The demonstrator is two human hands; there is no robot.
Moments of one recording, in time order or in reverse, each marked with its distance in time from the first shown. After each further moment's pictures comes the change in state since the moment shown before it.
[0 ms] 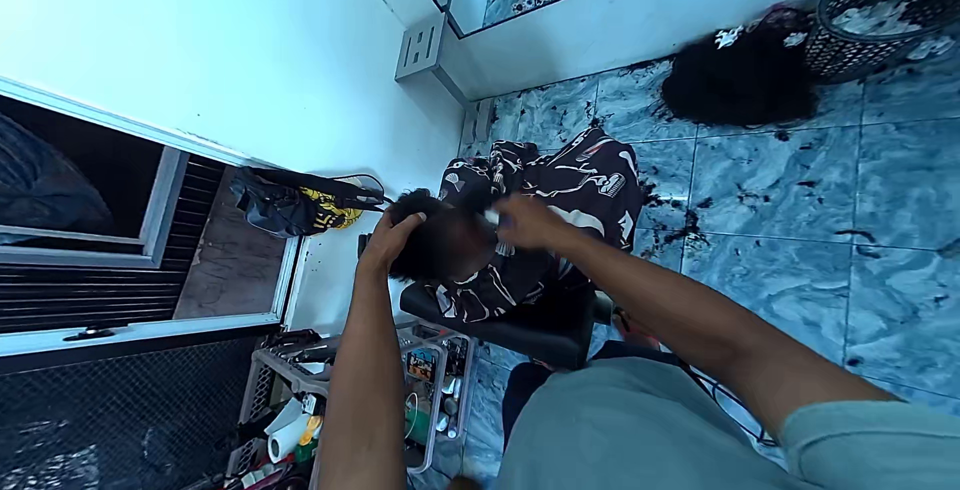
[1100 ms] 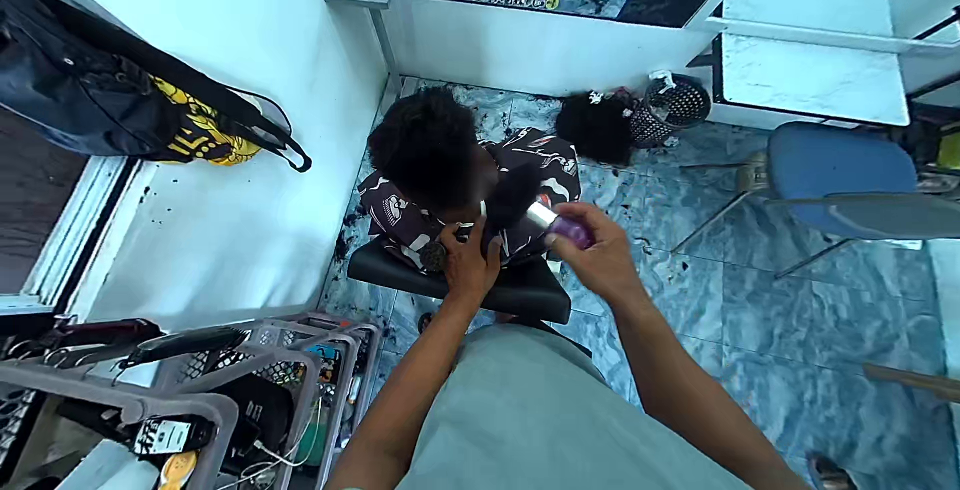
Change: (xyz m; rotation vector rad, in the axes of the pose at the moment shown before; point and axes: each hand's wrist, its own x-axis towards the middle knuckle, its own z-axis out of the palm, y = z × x) left_hand -0.076 -0.147 0.169 0.135 0.186 0.344; right_hand -0.136 -0.098 0.084 -0.019 0.567 0.151
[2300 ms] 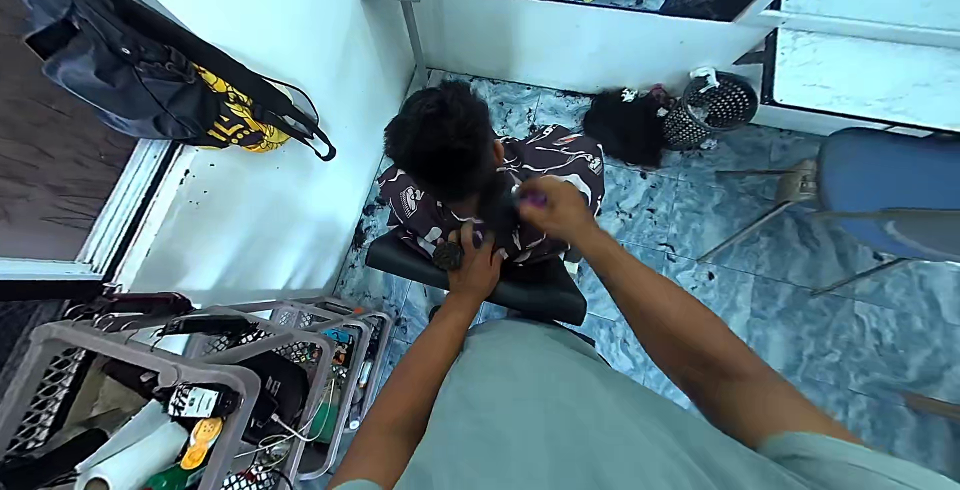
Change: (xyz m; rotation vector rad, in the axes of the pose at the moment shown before) left_hand -0.006 -0.041 0.013 0.276 -0.027 0.152; right_hand 0.103 0.032 0.051 -0.396 -0.226 -0.093
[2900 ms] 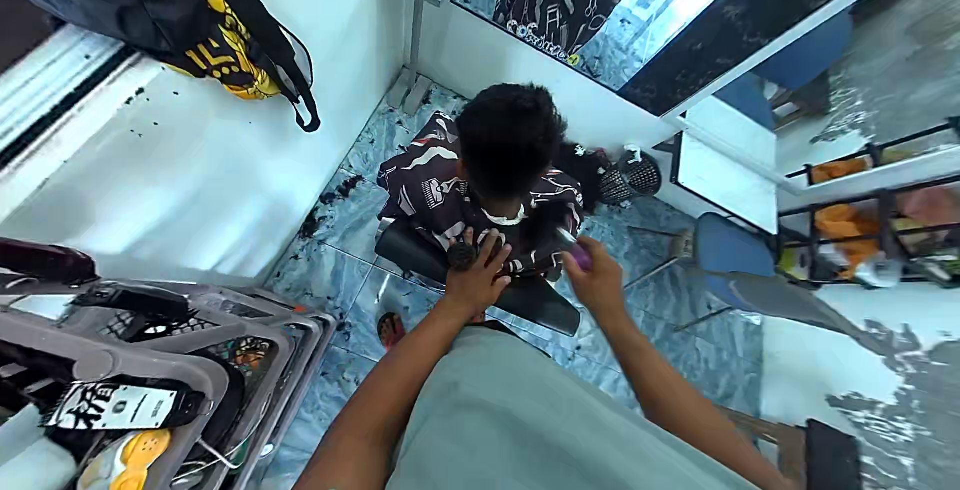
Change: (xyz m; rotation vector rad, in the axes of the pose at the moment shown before) left_hand -0.016 -0.056 -0.020 -0.236 -0.304 0.254; right_hand -0.104 -0.045 0.020 -0.164 0.208 0.256
